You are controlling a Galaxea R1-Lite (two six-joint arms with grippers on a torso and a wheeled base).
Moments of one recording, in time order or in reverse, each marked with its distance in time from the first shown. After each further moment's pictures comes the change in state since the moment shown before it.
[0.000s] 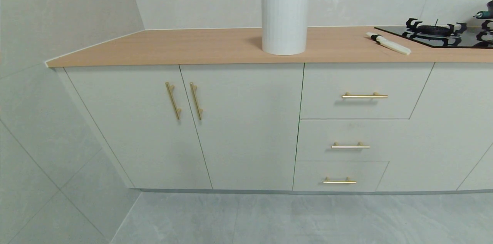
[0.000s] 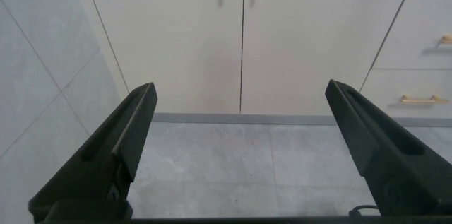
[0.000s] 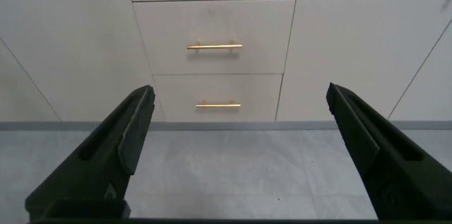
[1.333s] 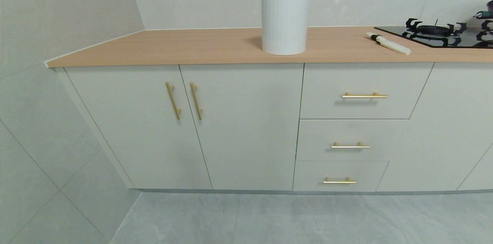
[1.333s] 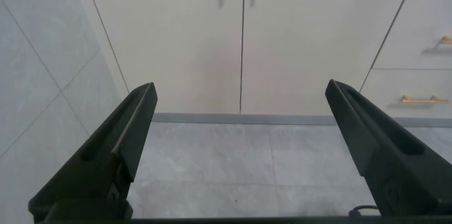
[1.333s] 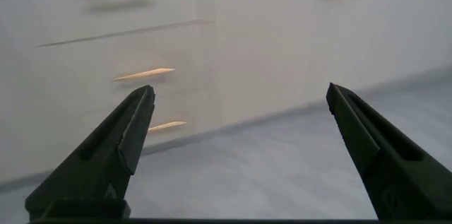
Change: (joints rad) left arm 0.000 0.000 0.000 0.000 0.000 0.000; right arm 0.000 0.005 -0.262 0.203 -0.211 0.004
